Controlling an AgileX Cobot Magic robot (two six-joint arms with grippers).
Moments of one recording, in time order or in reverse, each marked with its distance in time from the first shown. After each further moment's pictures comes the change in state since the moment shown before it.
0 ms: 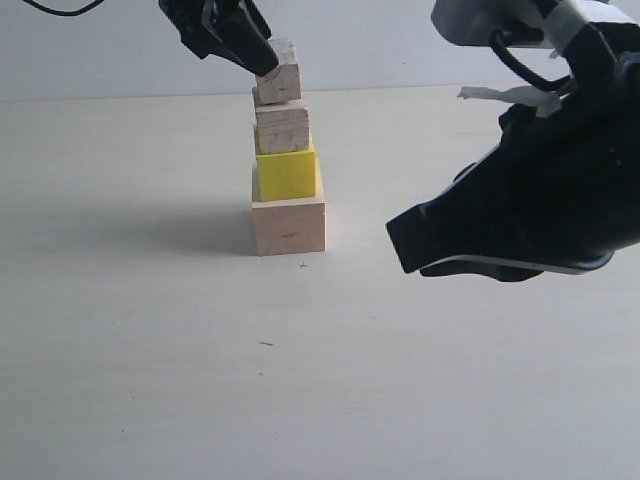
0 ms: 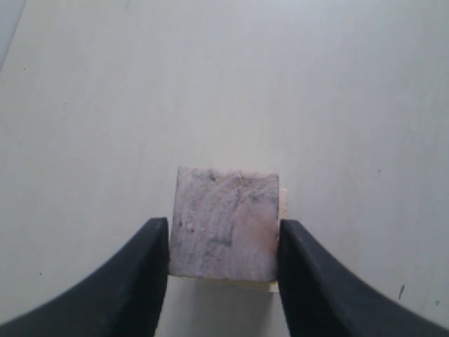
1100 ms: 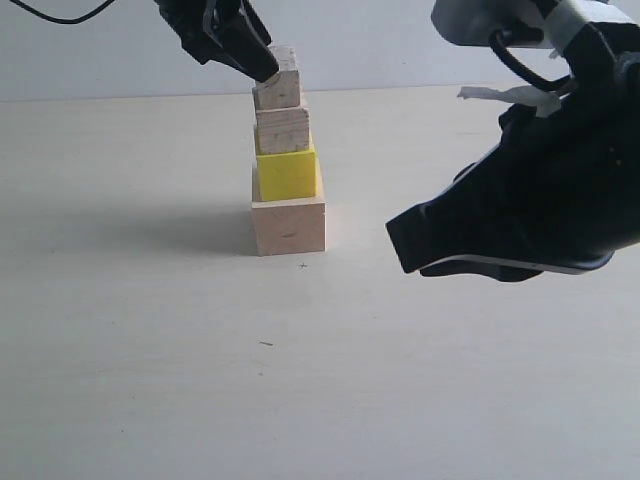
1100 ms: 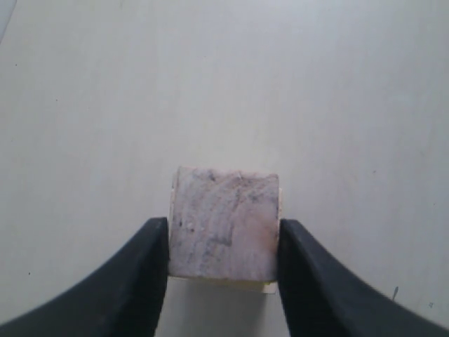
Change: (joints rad) left arm 0.000 0.000 0.024 -0.010 -0.007 0.000; right arm 0.000 0.000 0.000 0.000 -0.002 0.000
